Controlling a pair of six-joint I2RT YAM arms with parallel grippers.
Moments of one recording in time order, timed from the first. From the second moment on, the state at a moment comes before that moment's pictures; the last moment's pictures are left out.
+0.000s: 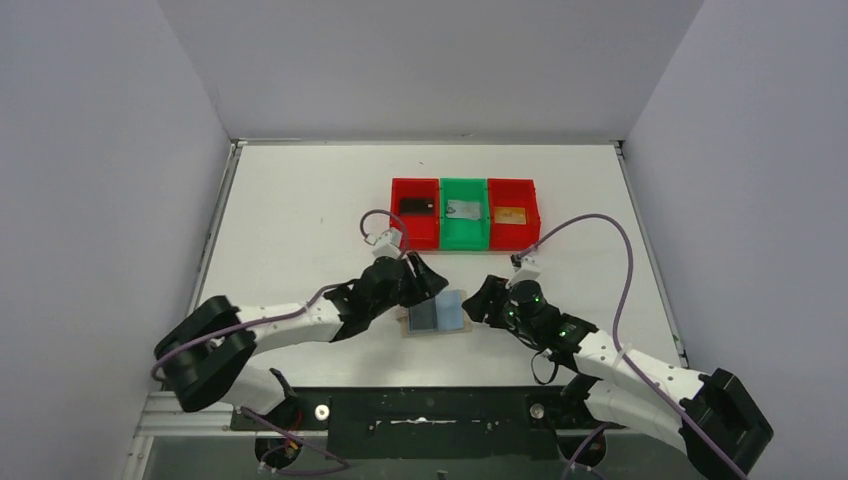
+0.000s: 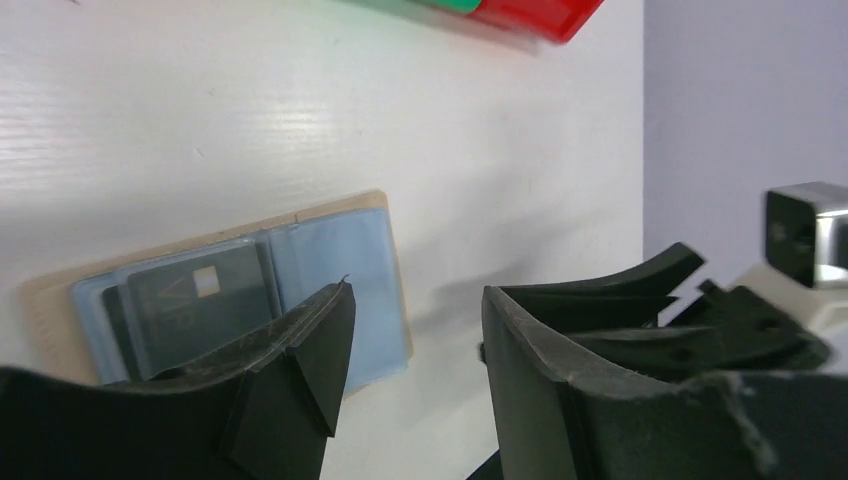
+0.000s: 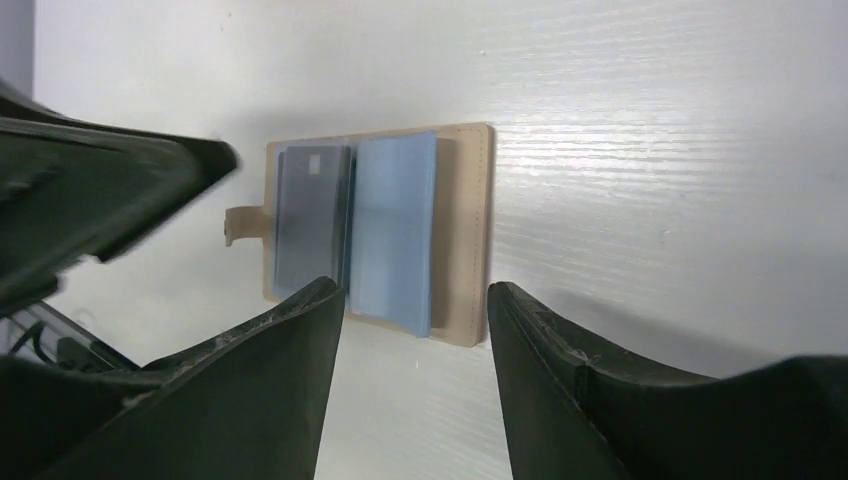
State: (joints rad) left arm -0.91 1.51 0.62 0.39 -0.10 -1.09; right arm 0.72 0.89 0.29 0.04 0.09 0.82
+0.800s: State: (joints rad) left arm -0.90 0.80 0.43 -0.18 -0.48 -1.12; right arm 1.01 1.56 0.82 -0.19 0.29 0.67
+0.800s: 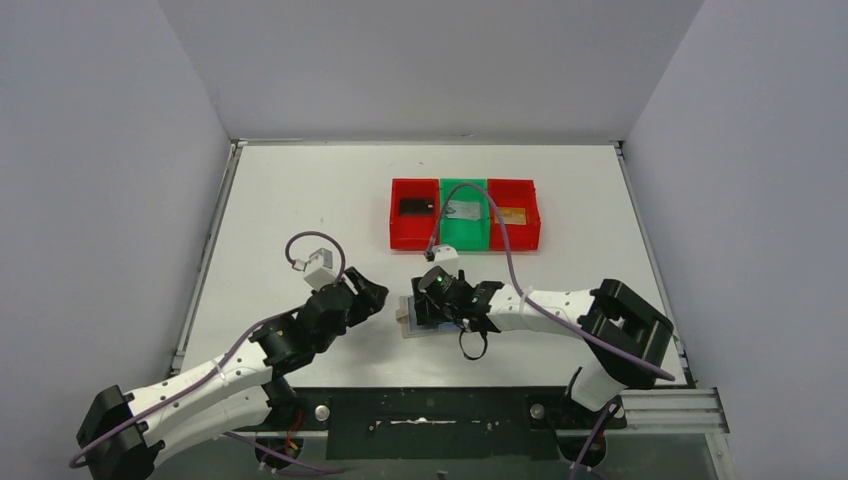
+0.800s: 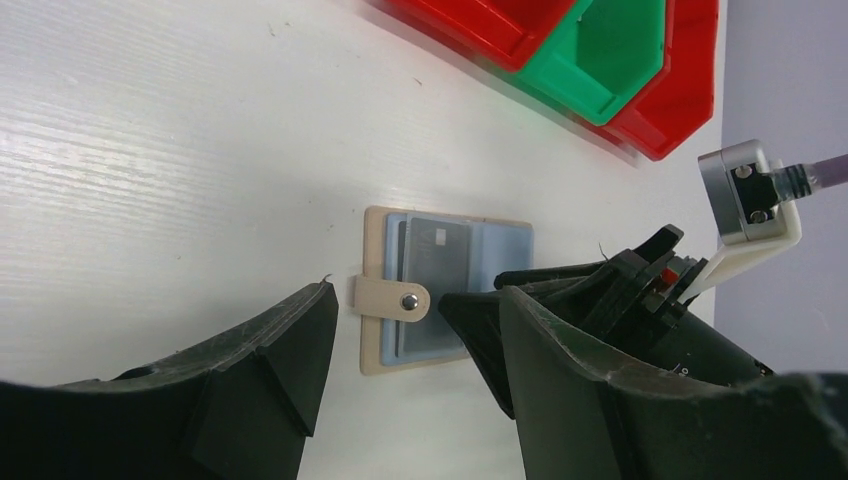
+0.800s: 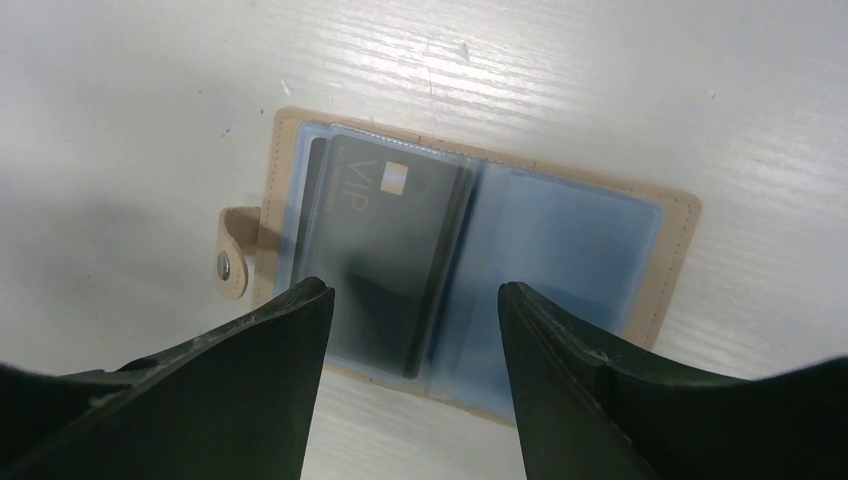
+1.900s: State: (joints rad) left arm -0.89 0.80 0.41 -0.20 -0.46 -1.14; right arm 1.06 1.73 0.96 -0.25 0.39 0.68
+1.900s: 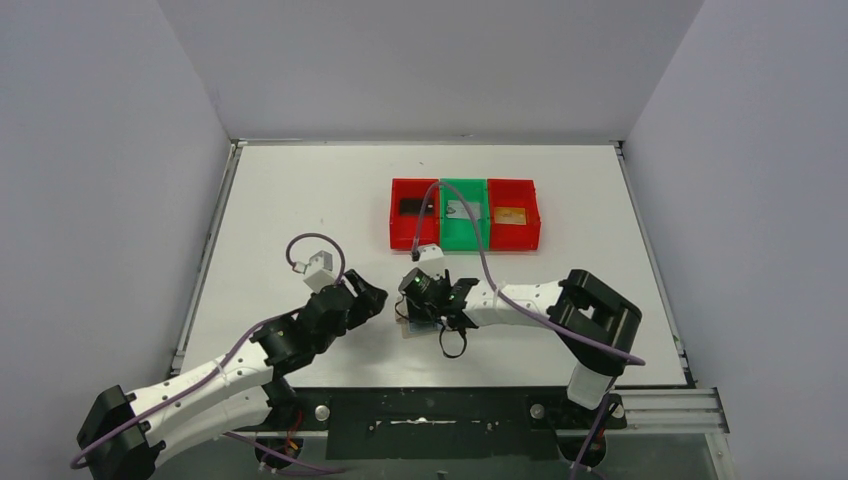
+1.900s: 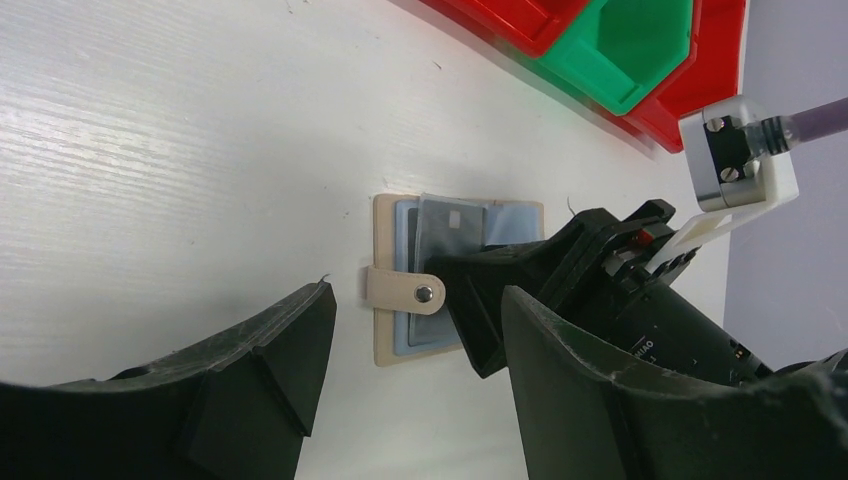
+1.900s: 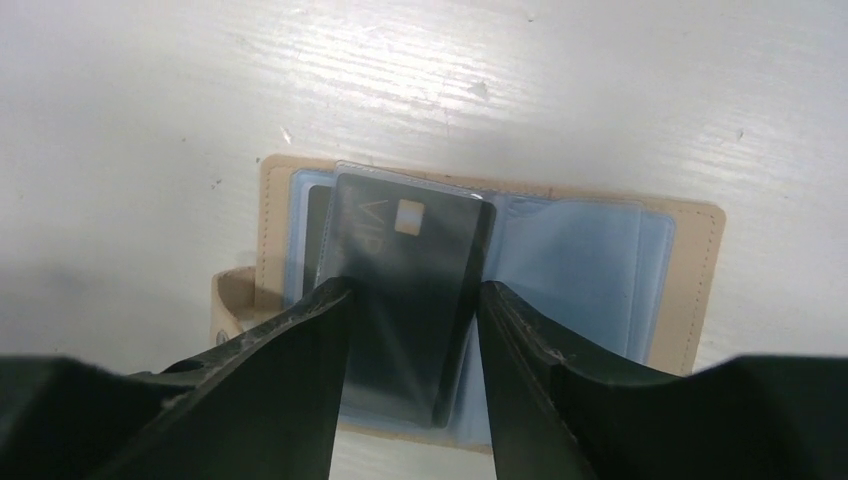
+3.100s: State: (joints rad) left arm -0.88 1.16 0.56 0.07 -0.15 -0.99; right arm 0.75 1.58 0.50 0.42 -0.09 0.86
